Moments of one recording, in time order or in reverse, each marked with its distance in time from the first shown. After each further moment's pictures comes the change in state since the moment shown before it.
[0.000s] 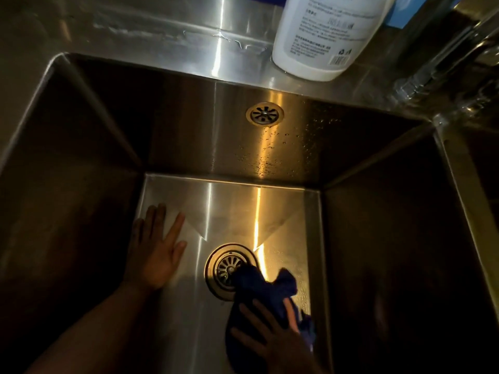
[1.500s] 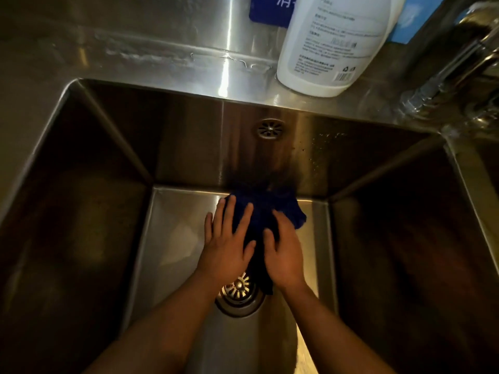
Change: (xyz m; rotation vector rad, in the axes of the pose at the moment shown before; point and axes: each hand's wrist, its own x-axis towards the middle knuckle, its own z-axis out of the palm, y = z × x) left_hand 0.038 0.115 -0.030 -0.261 0.141 0.192; right_hand 0.147 0.004 -0.092 0.646 0.525 0.229
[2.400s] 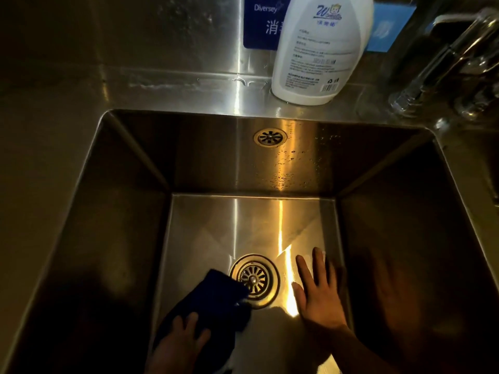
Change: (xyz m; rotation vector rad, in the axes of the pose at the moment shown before) left_hand -0.169 -0.058 -0.010 0.494 -1.071 0.002; right_hand -0.083 0.096 -0.031 -0.699 -0.350 0.055
